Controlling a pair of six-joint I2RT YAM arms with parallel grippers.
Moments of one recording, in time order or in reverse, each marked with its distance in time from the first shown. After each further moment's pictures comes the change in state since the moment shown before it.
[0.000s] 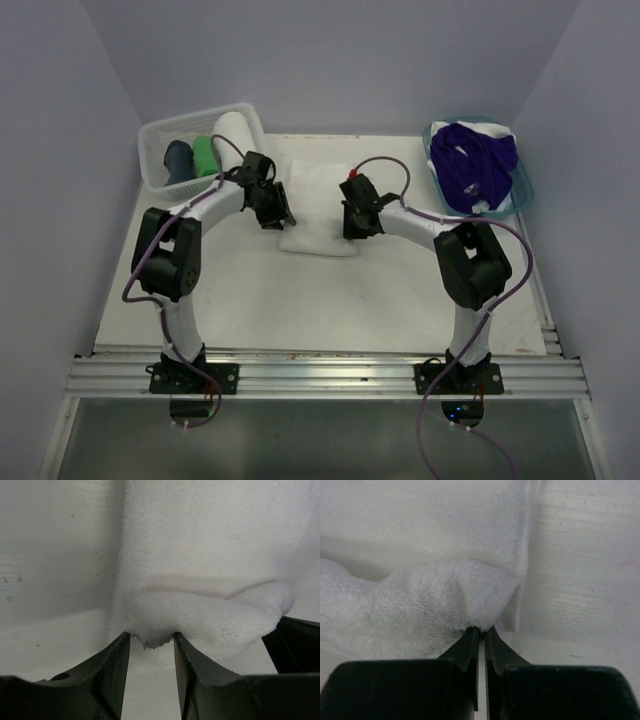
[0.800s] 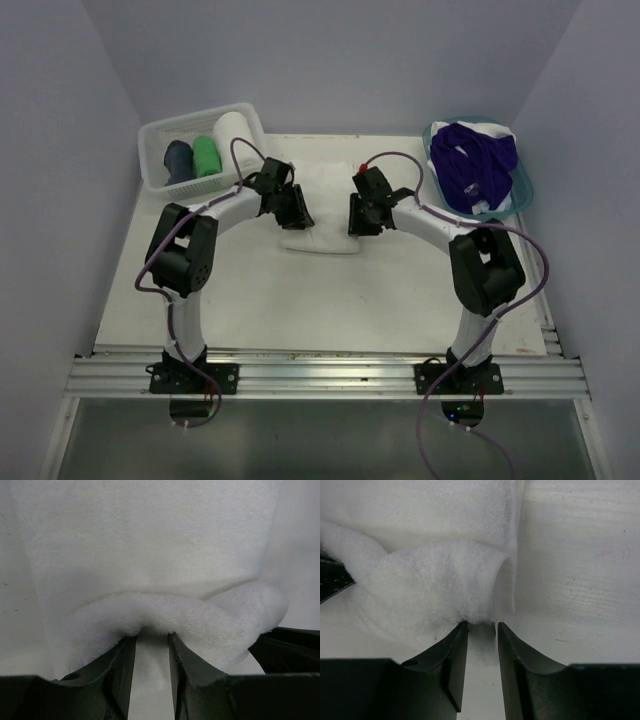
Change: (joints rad) left arm -0.089 0.044 -0.022 0.182 0.008 -0.051; right arm -0.056 -0.053 -0.007 -0.040 -0.082 0.006
